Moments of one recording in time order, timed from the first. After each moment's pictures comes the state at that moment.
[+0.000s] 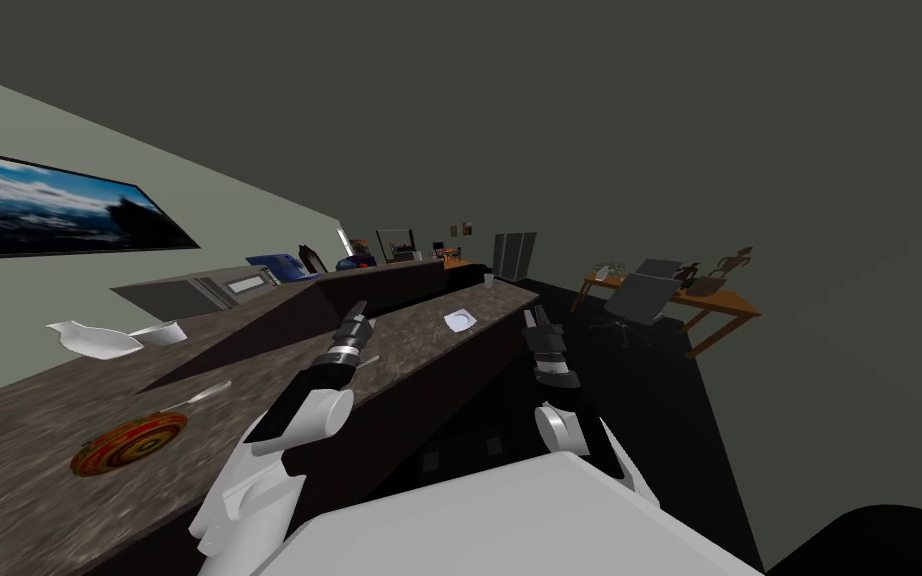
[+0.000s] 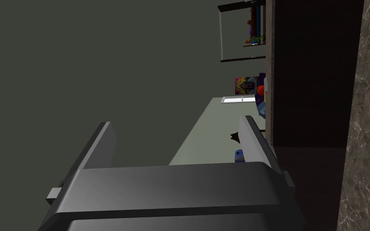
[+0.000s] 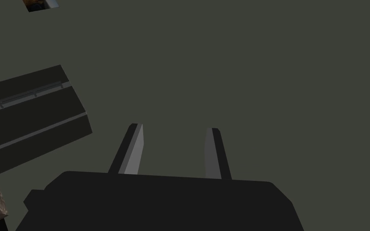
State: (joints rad) left arm 0.18 0.20 0.14 -2.27 0.17 0.31 -0.06; right arm 0.54 -0.04 0.06 -2.24 -0.10 -0.49 -0.11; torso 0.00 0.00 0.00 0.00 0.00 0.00
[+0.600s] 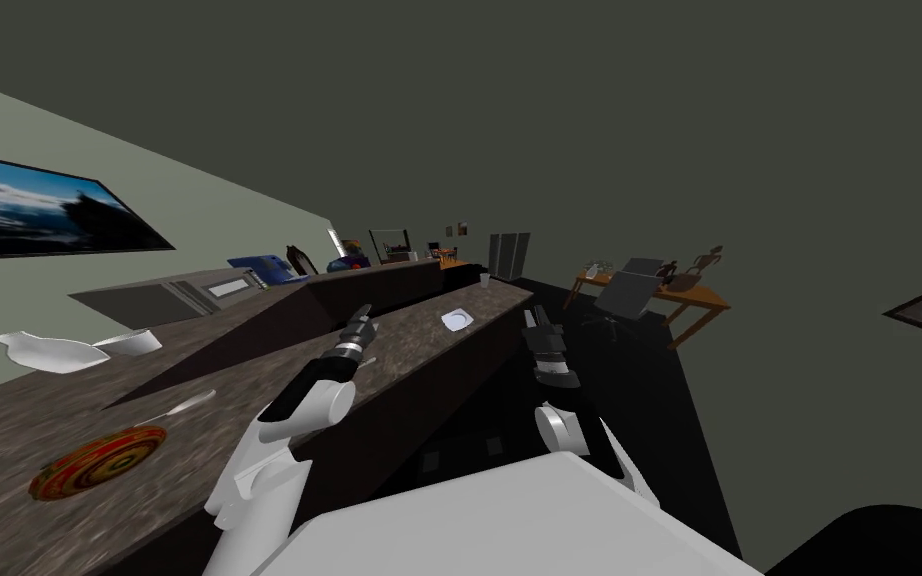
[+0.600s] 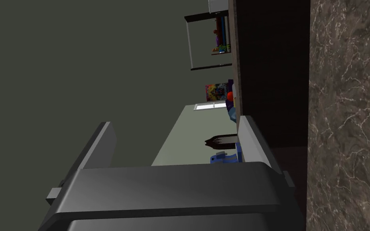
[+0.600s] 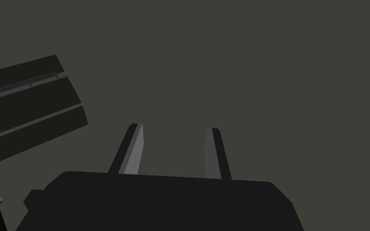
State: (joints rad) left arm 0.12 0.19 0.16 -2.24 0.17 0.48 -0.05; right arm 0.54 -0.04 0.06 -2.24 -0.10 -0.49 -0.11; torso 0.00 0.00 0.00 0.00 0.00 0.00
